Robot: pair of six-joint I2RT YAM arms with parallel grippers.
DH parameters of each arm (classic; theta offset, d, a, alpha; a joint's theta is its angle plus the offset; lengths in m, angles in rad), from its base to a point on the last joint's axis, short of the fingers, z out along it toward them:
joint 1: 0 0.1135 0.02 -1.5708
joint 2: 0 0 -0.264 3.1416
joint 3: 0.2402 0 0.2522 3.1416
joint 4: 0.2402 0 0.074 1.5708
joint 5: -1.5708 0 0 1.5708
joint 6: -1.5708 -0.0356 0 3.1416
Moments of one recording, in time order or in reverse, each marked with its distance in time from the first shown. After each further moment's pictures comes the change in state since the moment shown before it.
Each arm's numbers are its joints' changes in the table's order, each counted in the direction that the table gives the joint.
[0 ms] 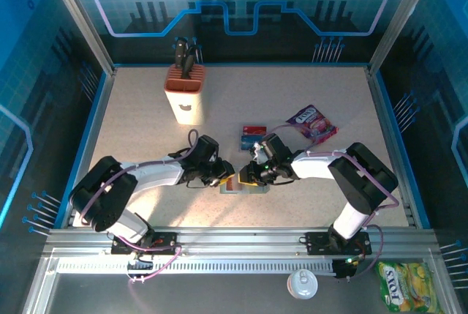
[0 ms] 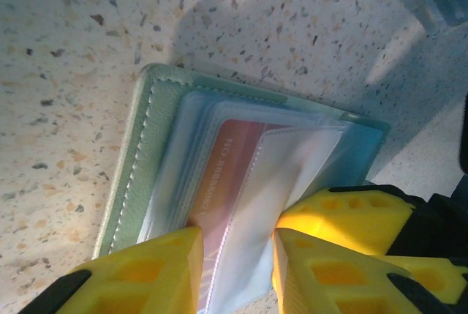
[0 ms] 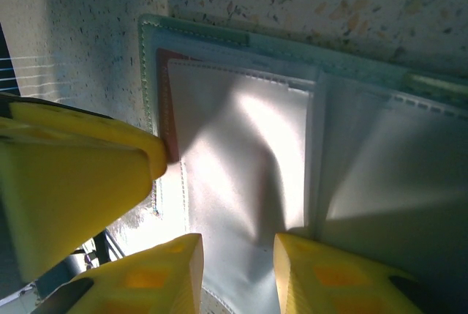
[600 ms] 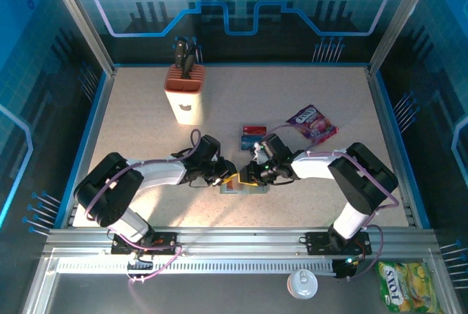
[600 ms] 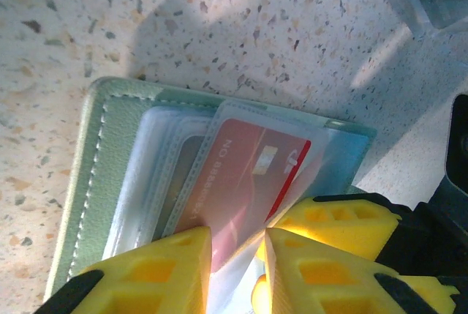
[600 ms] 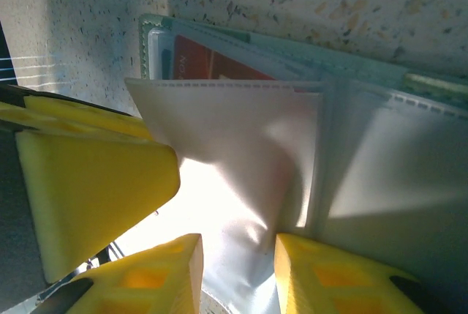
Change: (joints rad) left arm -0.004 0.040 0.000 -0.076 -0.024 0.026; right arm 0.000 0.000 -0.002 -0.002 0.000 0.000
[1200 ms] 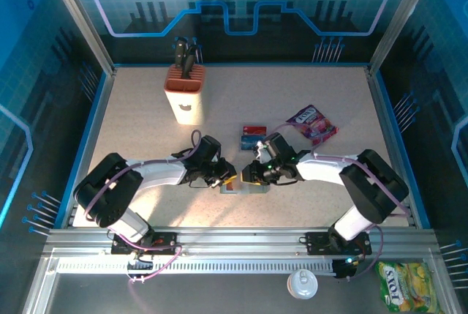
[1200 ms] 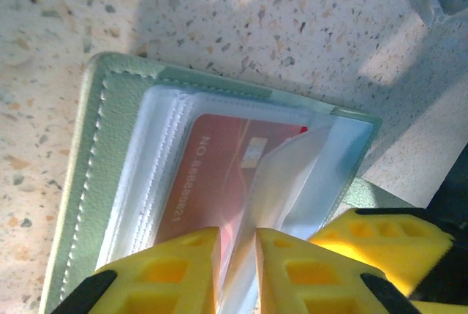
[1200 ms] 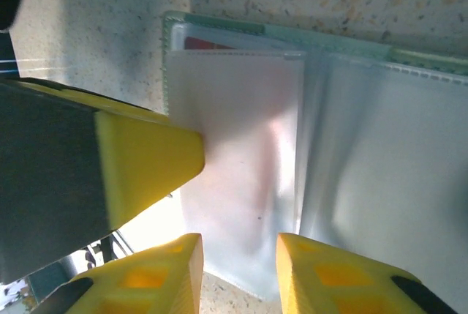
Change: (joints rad) left arm -0.008 -0.008 0.010 0.034 -0.007 -0.003; right arm -0.007 -0.115 -0.013 0.082 -0.035 0.012
